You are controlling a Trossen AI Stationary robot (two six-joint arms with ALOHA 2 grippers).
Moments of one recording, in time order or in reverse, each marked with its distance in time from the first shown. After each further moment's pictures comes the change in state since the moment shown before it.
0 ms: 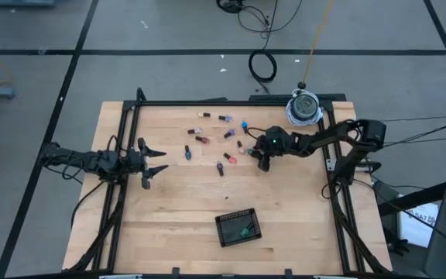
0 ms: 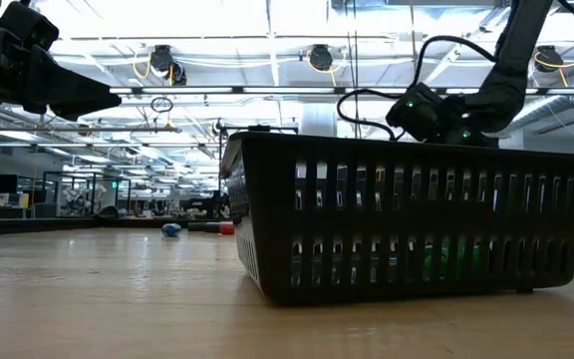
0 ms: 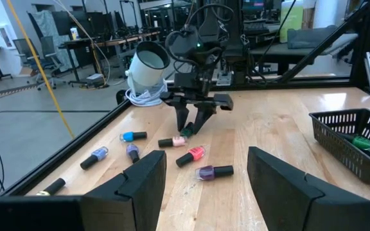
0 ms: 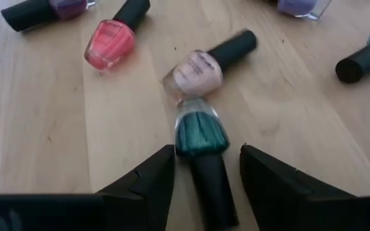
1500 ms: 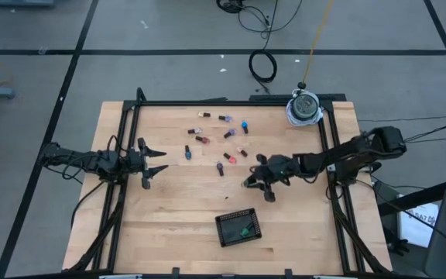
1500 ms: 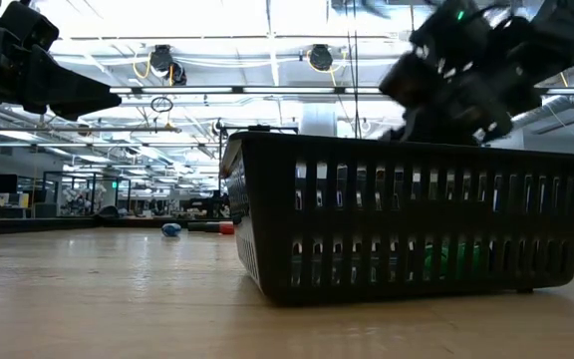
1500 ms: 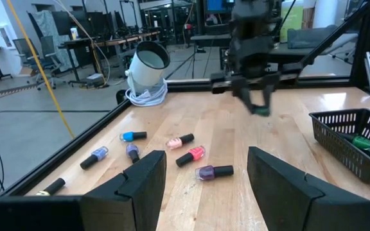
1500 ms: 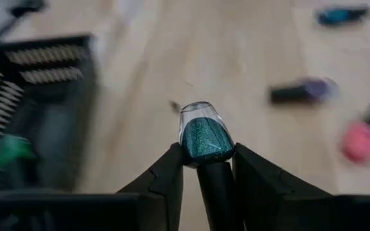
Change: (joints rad) left arm 0.000 0.000 0.000 0.000 0.000 0.000; right arm 0.460 -0.220 0.044 0.043 0.004 0.083
